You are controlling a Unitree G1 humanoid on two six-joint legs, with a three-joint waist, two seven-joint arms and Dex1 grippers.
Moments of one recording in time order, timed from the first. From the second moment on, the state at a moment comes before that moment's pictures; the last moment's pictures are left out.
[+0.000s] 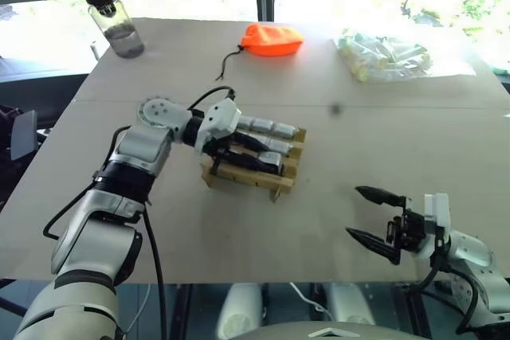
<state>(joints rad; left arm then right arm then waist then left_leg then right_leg) -0.83 0.71 -0.35 0.43 -0.42 -0.01 -1.61 0.18 -0.50 -0.01 -0.15 0.66 -0.13 1.19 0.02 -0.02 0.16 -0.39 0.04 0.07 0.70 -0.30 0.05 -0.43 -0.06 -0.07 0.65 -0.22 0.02</state>
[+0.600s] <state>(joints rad) -0.91 0.65 -0.42 0.63 -0.40 -0.14 -1.61 0.15 -0.48 -0.04 -0.11 0.63 -0.14 1.21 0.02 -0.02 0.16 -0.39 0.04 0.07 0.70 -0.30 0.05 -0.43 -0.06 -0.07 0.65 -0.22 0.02</state>
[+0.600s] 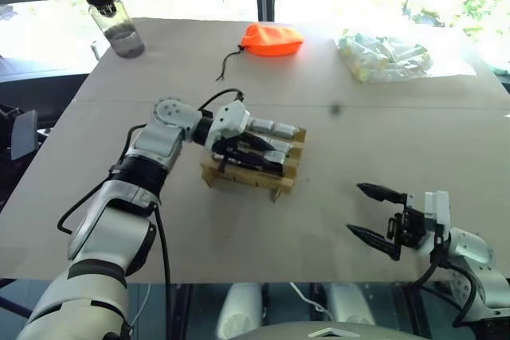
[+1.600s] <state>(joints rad) -0.75 0.79 -0.17 0.42 -0.51 0.07 -1.45 0.23 -0.51 -0.11 -0.12 0.63 -0.15 1.22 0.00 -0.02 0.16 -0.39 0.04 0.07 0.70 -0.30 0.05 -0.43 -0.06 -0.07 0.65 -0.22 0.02</state>
